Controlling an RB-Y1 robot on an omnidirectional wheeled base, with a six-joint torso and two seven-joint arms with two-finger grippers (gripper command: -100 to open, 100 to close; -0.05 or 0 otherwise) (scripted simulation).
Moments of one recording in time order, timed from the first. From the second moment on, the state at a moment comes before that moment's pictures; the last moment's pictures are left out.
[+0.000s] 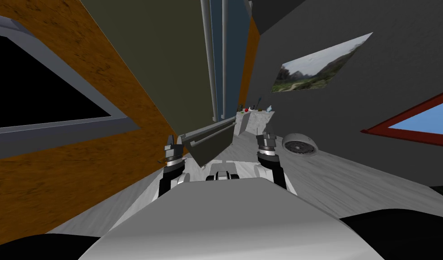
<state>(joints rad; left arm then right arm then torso) 0.54 -0.02 0.03 -2.23 0.08 -0.58 -0.11 0.49 0.01 -0.02 -2.34 0.04 -0.50 0.09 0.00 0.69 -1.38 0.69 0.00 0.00</state>
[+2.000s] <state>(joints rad) 0.45 0.17 0.12 -1.84 0.14 -0.56 -0.07 0.49 0.01 -0.02 -2.34 0.04 -0.50 0.09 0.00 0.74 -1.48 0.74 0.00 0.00</state>
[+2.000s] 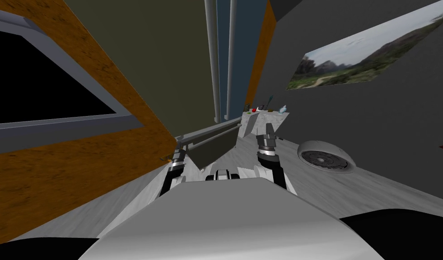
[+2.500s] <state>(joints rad) 0.42 0.18 0.14 -1.73 0.16 -0.56 -0.06 0.49 0.01 -0.02 -2.34 0.04 -0.50 0.09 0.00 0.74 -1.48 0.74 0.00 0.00</state>
